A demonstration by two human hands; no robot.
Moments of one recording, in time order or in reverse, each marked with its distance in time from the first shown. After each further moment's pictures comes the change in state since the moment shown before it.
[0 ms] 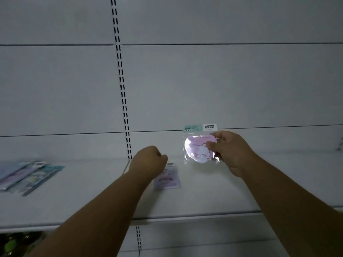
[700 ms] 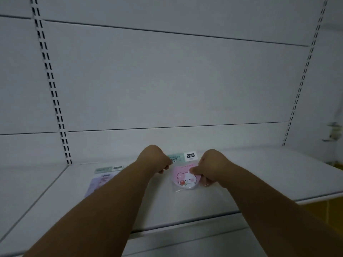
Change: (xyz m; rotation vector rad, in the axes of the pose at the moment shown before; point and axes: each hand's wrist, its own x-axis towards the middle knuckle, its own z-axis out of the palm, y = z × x) left_hand 0.043 0.128 0.114 -0.233 -0.362 -0.043; right_hand 0.009 0.037 -0.098 -0.744 -0.041 0.321
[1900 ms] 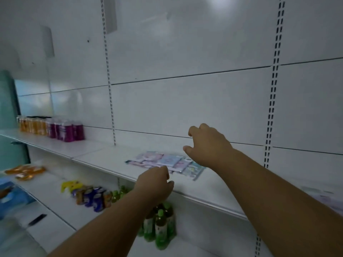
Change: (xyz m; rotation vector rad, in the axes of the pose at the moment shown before) left_hand -0.300 -0.342 -0.345 0.625 0.575 -0.269; right_hand -0.245 -0.422 0.255 -0.318 0.114 -1.078
